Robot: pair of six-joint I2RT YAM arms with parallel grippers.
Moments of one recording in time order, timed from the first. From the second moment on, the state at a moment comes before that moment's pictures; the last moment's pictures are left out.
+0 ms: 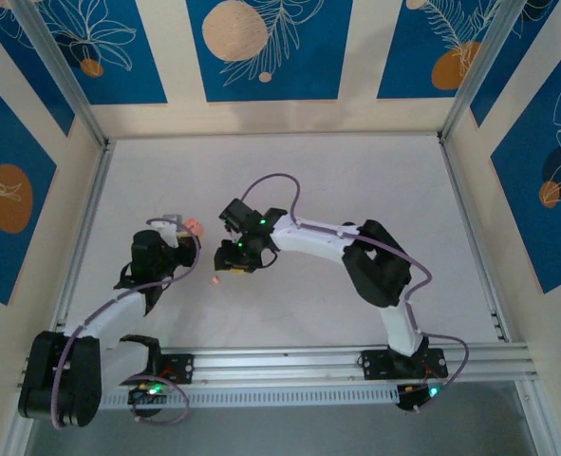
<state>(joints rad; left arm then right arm) -0.14 1.06 0.30 0.29 0.26 -0.28 0.96 2.06 1.57 -0.63 -0.37 0.88</state>
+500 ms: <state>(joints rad) -0.11 1.06 0.29 0.33 0.27 -0.31 0.97 2.22 1.66 -0.62 -0.44 0.91</state>
